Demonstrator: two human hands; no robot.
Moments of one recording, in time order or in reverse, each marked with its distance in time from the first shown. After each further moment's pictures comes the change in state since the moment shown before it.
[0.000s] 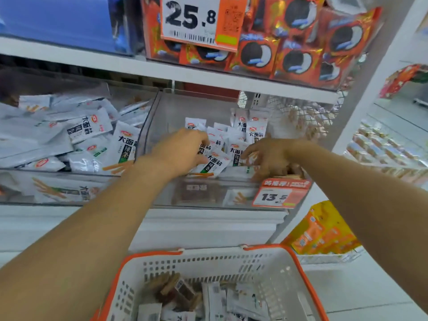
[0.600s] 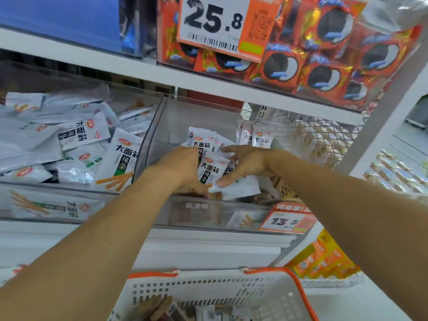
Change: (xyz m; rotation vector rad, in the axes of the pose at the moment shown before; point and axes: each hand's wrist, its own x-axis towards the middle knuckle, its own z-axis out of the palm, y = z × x) left_hand 0.028 -0.024 0.024 -0.080 -0.161 -0.116; right_hand 0.057 -0.038 -0.005 0.353 0.010 -0.099
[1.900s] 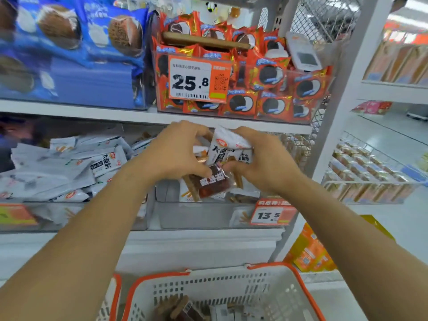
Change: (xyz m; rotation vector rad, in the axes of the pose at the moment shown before) left_hand -0.096 0.058 -0.104 -0.132 0.253 0.271; right_hand -0.157 -0.030 0.010 0.001 0.813 -0.525
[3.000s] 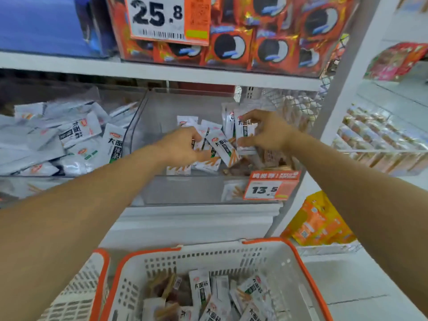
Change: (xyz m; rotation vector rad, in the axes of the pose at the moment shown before) left_hand 0.045 -0.054 0.105 0.014 -0.267 -0.304; right_hand 0.029 0.116 0.027 0.019 -0.282 0.392
